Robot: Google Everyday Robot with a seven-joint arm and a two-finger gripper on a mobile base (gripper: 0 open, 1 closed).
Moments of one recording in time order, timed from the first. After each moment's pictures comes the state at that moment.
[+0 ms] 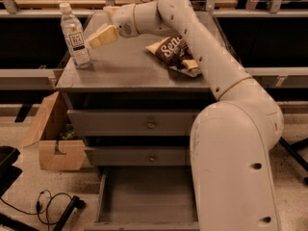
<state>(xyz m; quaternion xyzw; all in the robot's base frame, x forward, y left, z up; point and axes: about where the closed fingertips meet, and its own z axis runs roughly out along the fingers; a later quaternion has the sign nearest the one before) 0.782 0.162 0.945 -0.54 0.57 0.34 0.52</state>
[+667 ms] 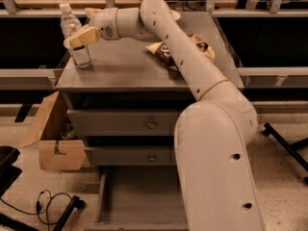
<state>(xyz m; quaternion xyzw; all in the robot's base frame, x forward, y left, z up) 0.780 0.226 0.945 -0.52 0.54 0.40 0.53</state>
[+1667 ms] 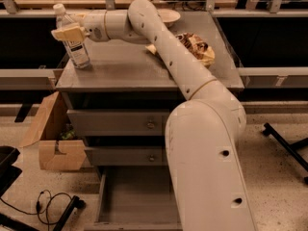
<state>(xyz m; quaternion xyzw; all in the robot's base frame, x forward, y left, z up) 0.776 0.263 0.940 -0.52 0.53 0.41 0.53</state>
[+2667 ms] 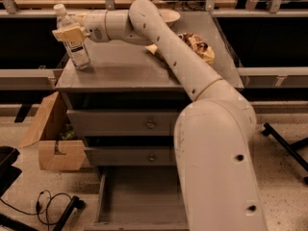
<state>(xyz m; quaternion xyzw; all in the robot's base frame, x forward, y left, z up) 0.770 0.258 0.947 -0.51 0.53 0.41 0.53</state>
